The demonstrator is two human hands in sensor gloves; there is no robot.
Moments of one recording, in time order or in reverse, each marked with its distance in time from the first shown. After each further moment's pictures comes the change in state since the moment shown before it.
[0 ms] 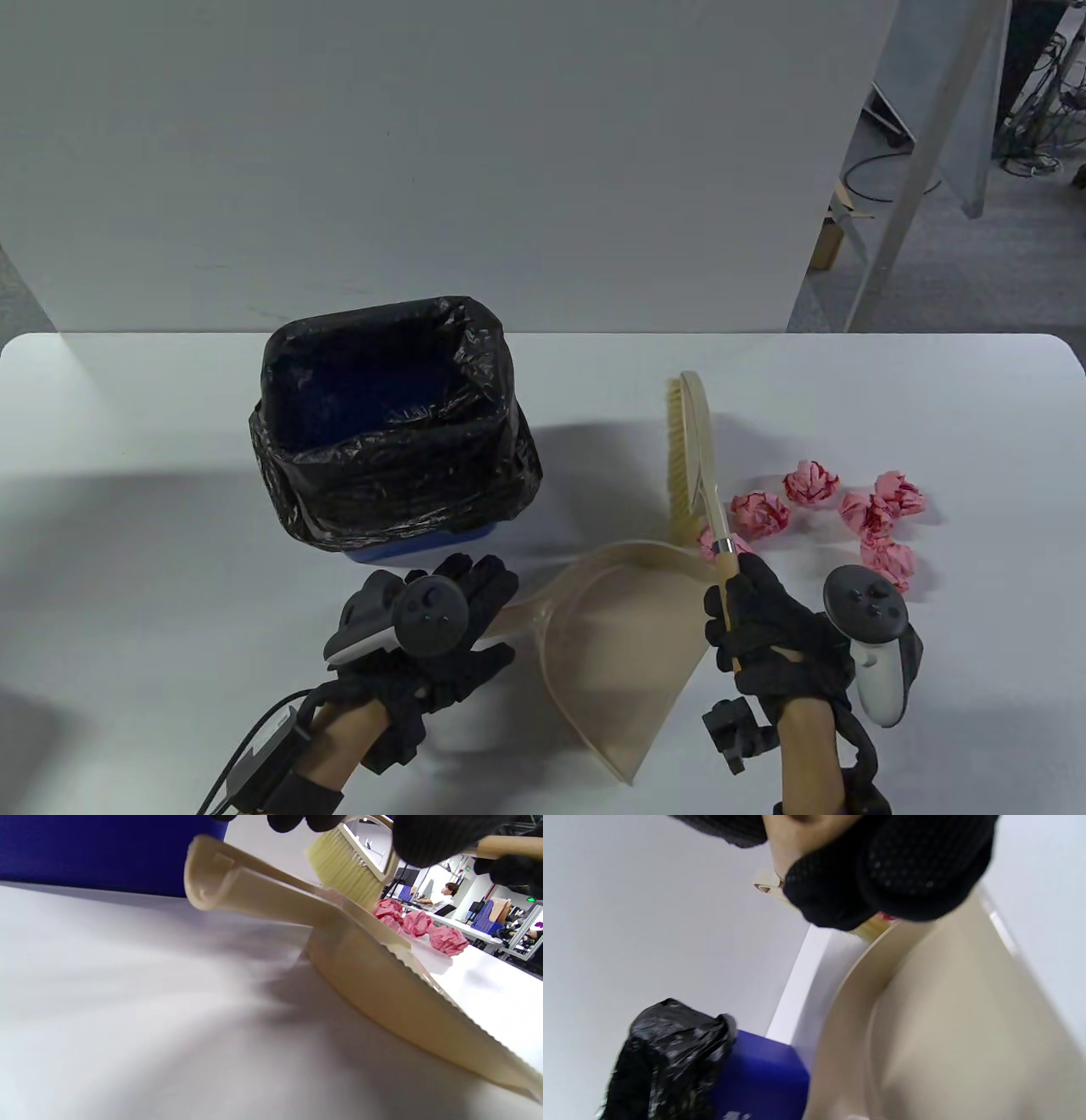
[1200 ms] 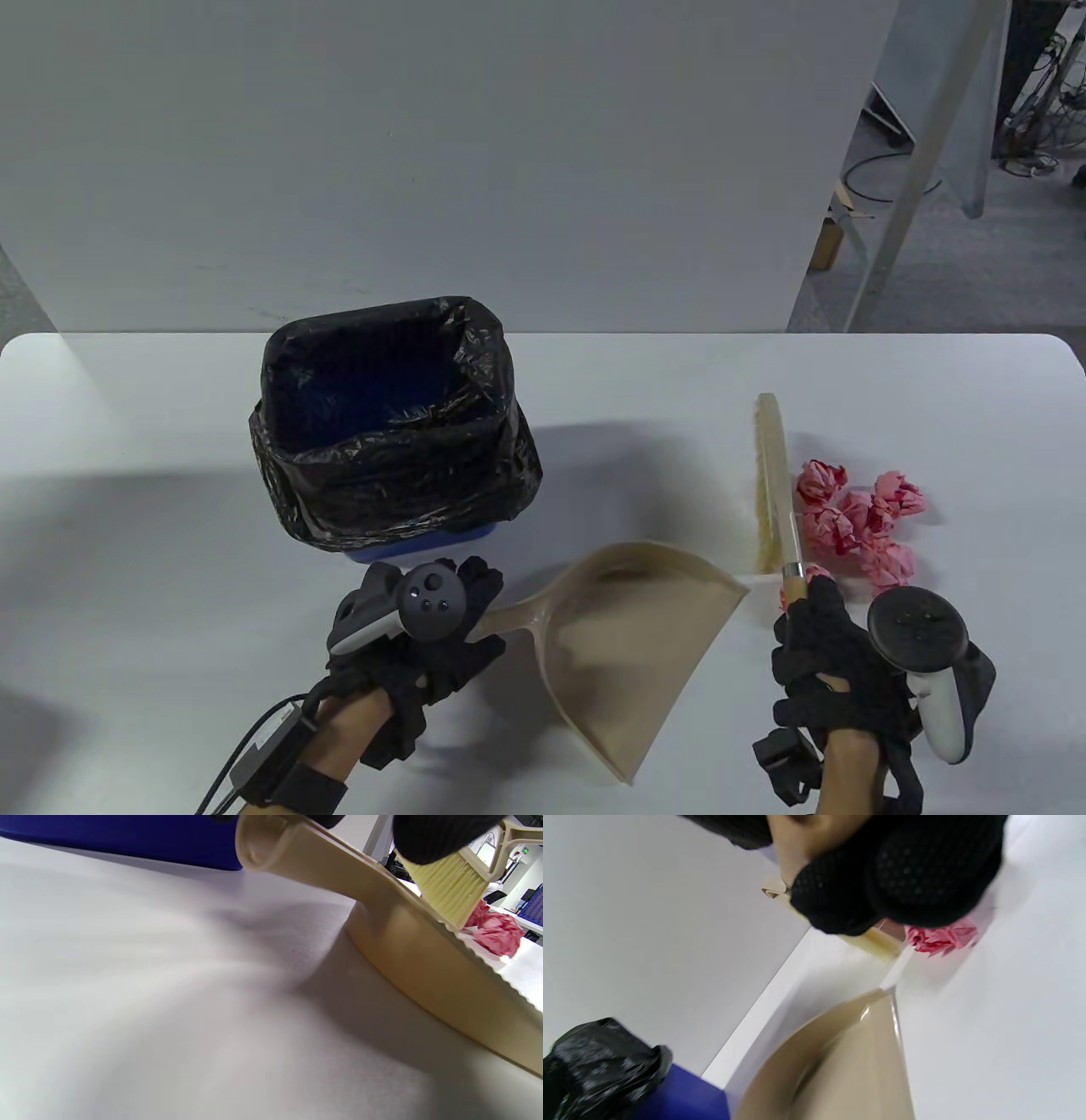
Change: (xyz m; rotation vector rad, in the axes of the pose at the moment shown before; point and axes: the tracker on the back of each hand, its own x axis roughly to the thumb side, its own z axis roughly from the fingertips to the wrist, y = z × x) left_hand -0.014 -0.005 -0.007 -0.060 0.117 0.027; right_hand 0.005 -0.038 0.032 -0.184 0.062 0.245
